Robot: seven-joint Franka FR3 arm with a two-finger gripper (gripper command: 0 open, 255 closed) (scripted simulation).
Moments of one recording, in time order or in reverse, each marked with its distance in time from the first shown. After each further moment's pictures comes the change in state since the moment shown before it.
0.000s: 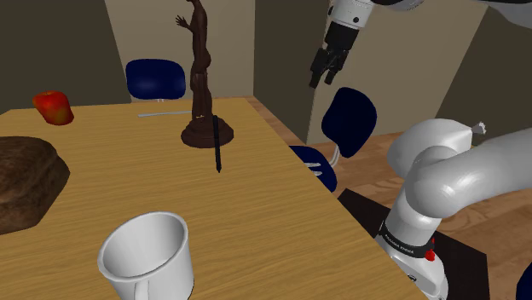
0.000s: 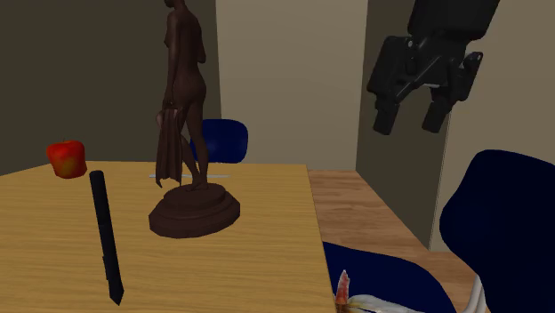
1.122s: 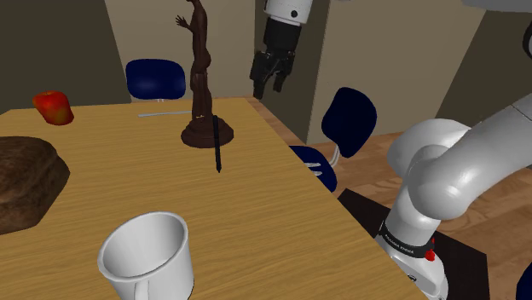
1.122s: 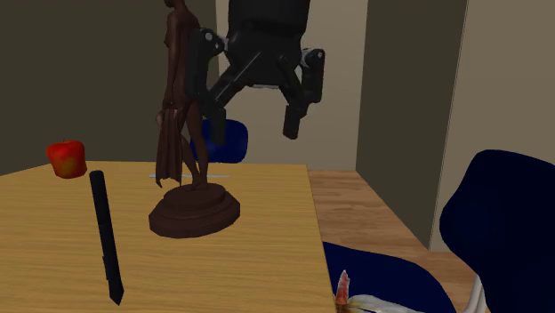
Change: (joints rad) arm 0.109 0.288 0.280 0.216 0.085 0.040 0.199
